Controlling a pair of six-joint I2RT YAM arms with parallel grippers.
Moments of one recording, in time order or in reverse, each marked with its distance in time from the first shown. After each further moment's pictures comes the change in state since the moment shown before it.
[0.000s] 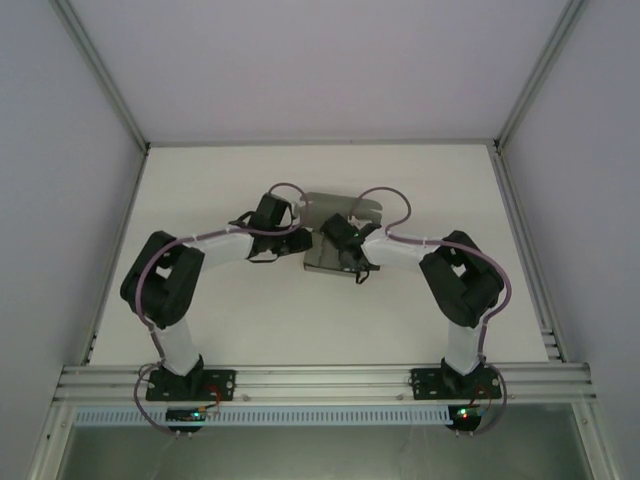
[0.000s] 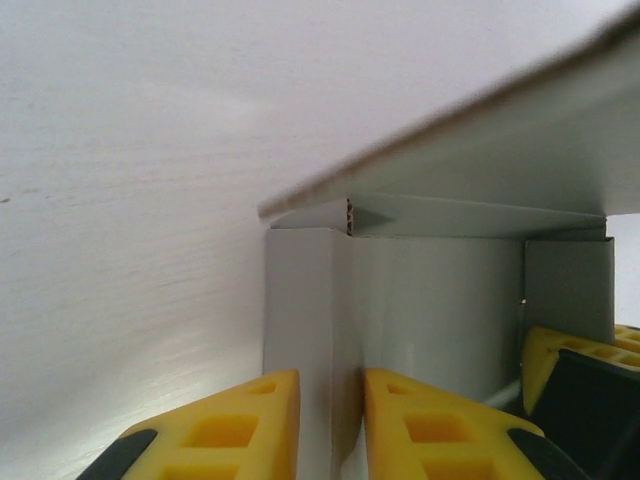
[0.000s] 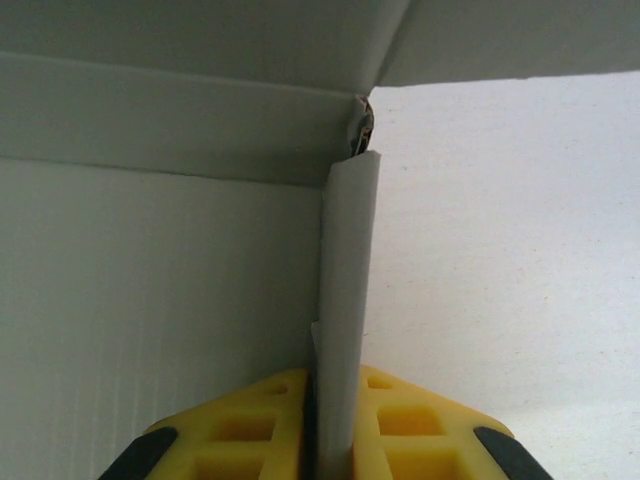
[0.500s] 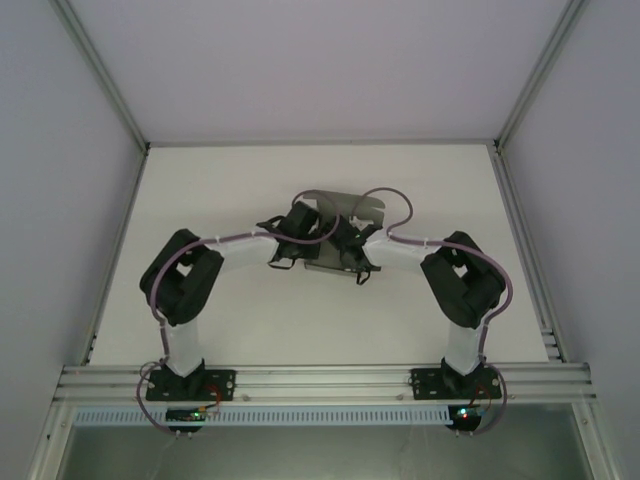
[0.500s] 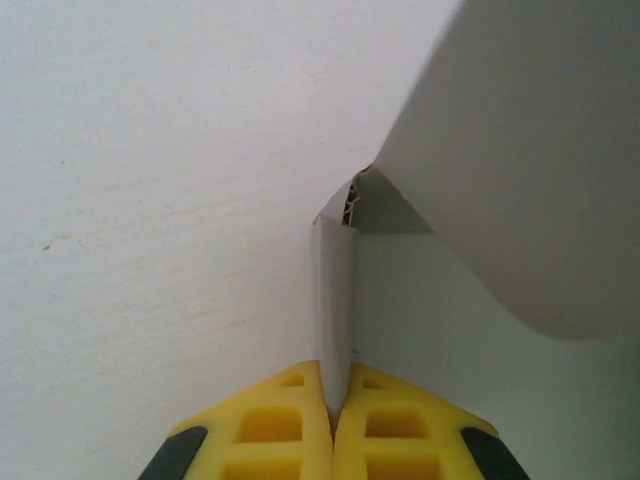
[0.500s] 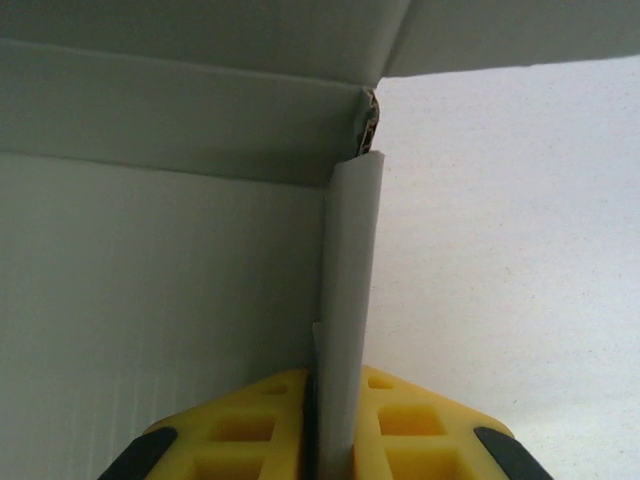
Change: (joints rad) left arm -0.169 0.090 0.126 -0.155 -0.430 0.145; right arm -0.002 -0.010 -0.018 0.015 0.012 0.008
